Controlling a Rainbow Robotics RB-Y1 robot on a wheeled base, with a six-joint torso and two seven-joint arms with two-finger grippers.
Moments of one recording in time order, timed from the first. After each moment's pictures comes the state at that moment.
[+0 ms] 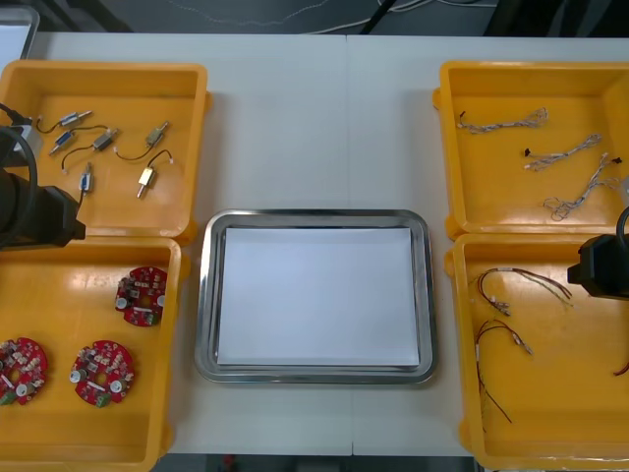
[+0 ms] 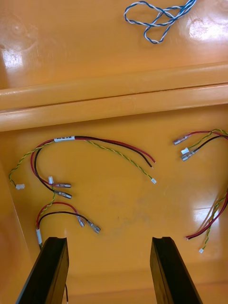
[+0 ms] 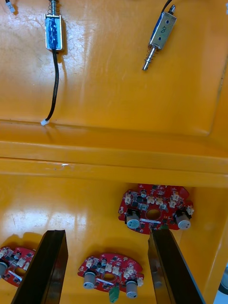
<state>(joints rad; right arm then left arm) -0.11 -0.73 -0.20 -2.29 -0.74 1.86 1.08 -0.27 0.95 0.05 -2.14 0.88 1.71 -0.96</state>
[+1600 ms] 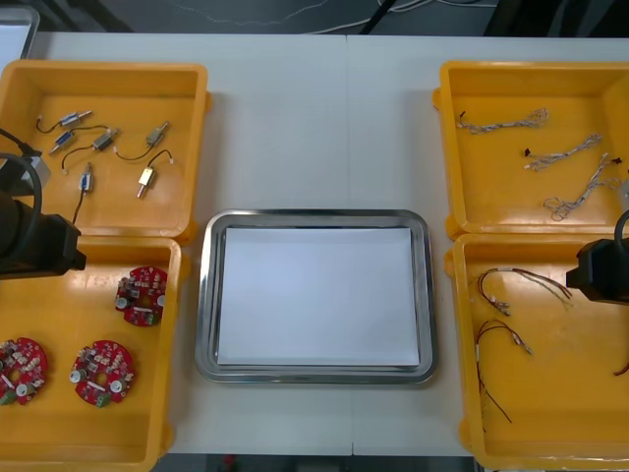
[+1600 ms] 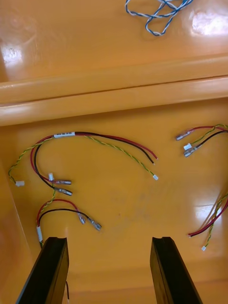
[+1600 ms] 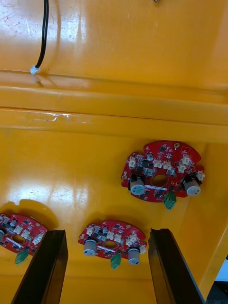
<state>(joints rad) -0.10 -0.72 -0.20 -2.30 -0.74 1.86 1.08 -0.23 0.93 0.05 -2.15 0.92 1.79 -0.96</state>
